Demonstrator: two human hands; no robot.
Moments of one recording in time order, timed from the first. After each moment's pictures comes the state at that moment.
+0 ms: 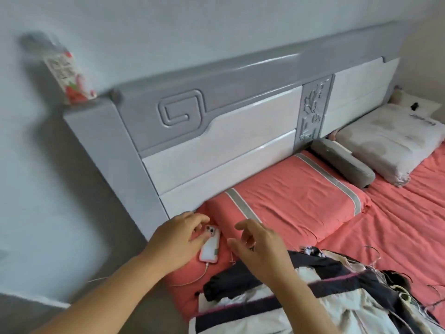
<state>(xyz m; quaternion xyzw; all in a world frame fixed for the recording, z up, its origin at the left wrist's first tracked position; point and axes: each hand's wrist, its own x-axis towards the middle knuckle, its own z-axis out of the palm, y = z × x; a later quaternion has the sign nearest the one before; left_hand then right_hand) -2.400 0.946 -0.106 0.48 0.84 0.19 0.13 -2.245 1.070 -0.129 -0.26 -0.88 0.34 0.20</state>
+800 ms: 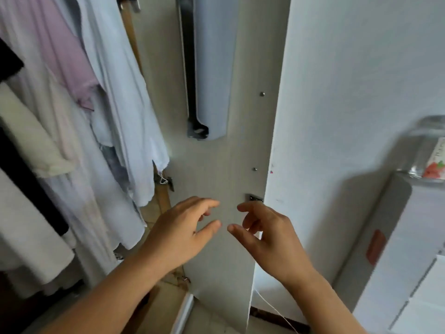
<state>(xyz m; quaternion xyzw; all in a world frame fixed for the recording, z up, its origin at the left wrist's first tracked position) -2.547 0.444 0.021 0.16 0.95 0.23 -0.15 -2.548 0.634 0.008 0.20 -0.88 0.40 0.16</state>
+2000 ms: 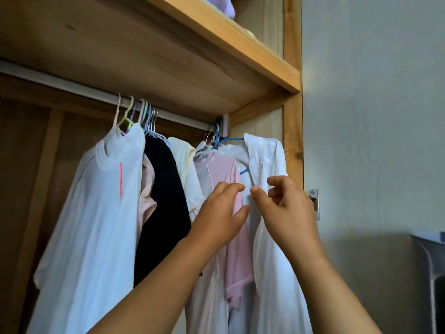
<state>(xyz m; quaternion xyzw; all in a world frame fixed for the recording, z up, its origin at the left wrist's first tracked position) -2.696 0.229 0.305 -0.03 0.83 0.12 -0.54 -2.744 0.355 0.314 0.40 -0.64 0.59 0.29</state>
